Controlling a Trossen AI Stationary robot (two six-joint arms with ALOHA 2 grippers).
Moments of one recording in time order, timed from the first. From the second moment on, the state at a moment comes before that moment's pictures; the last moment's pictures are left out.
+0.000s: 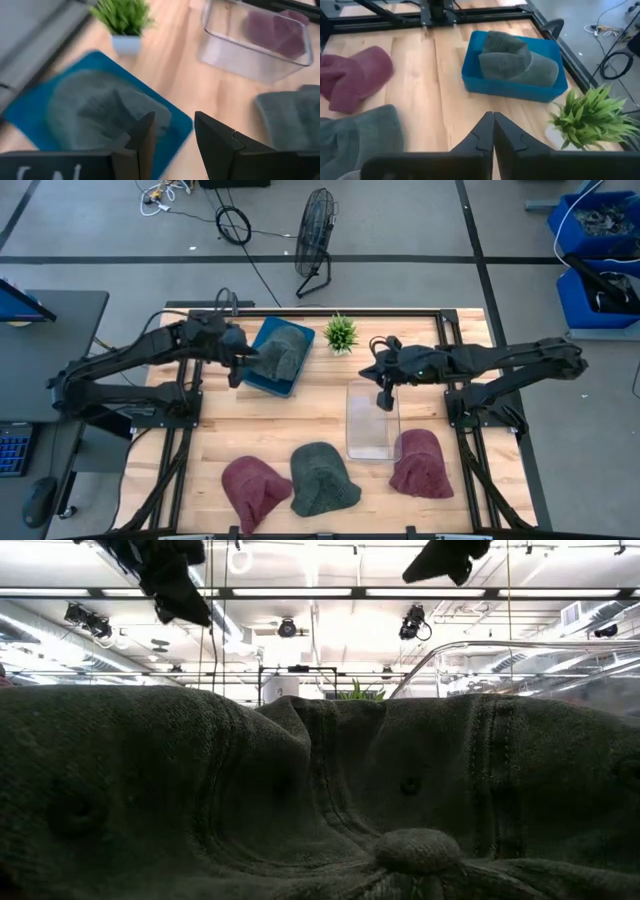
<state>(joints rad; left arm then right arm) 0.38 0.91 0.89 -0.65 0.14 -0.04 0.08 1.16 1.05 -0.49 0.26 0.12</state>
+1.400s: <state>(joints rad) 0.30 1.06 0.89 -0.15 0.11 -0.04 0.51 1.18 1.14 -1.15 -0.17 1.00</state>
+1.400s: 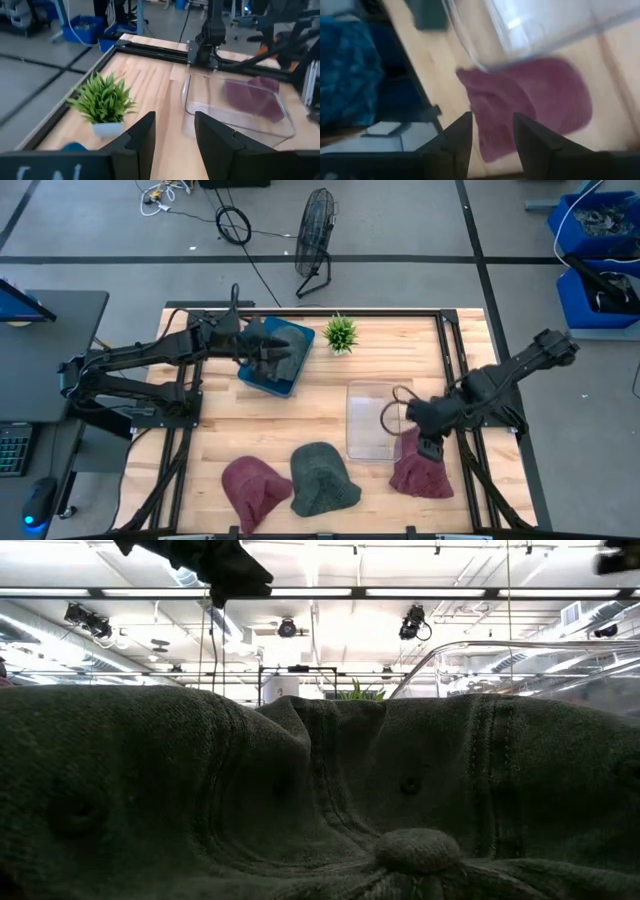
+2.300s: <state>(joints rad) 0.30 1.06 0.89 -0.12 0.08 -0.02 0.71 1.18 0.70 -0.77 -0.08 1.06</state>
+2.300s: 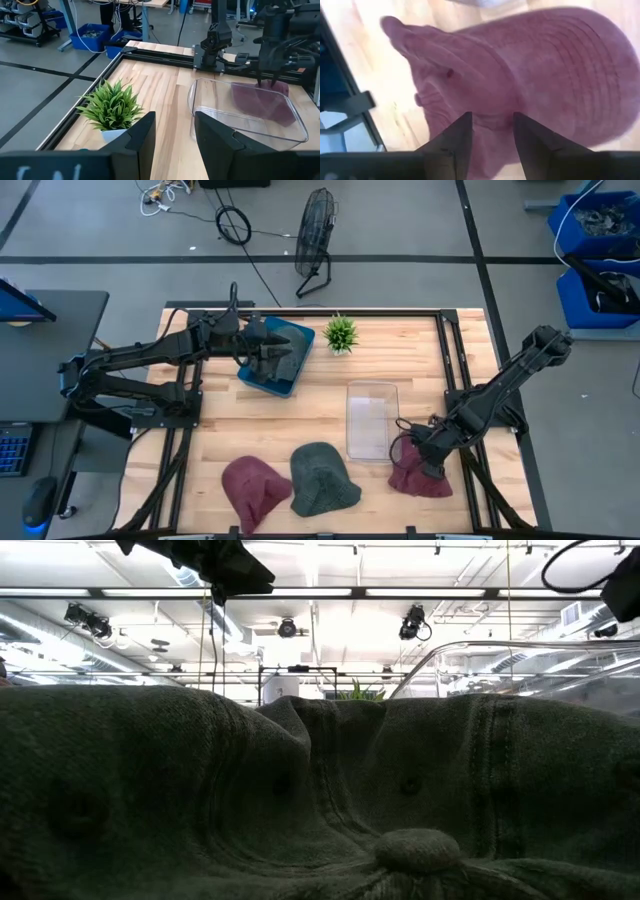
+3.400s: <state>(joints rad) 0.30 1.07 0.89 -0.12 0.08 0.07 0.74 1.28 1.07 -1.24 -0.11 1.04</state>
